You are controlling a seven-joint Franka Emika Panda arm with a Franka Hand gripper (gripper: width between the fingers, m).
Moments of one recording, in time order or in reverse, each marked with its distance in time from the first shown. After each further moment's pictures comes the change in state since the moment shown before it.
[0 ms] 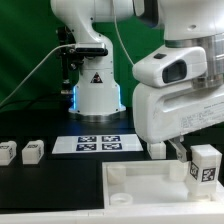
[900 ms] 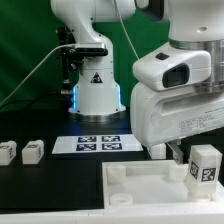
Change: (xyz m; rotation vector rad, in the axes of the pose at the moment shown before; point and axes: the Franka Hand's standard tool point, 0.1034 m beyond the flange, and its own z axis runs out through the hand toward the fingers) arm 0.018 0.013 -0.006 -0.046 0.031 0.066
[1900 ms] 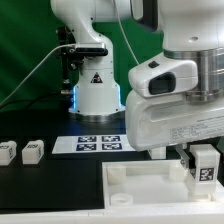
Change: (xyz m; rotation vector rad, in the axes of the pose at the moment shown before) arm -0.001 0.006 0.010 0.006 0.015 0.301
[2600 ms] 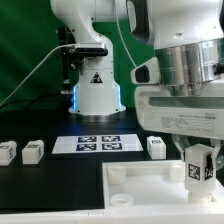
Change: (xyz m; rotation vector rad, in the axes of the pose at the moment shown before) arm -0.007 -0.001 0.004 0.156 0.158 1.010
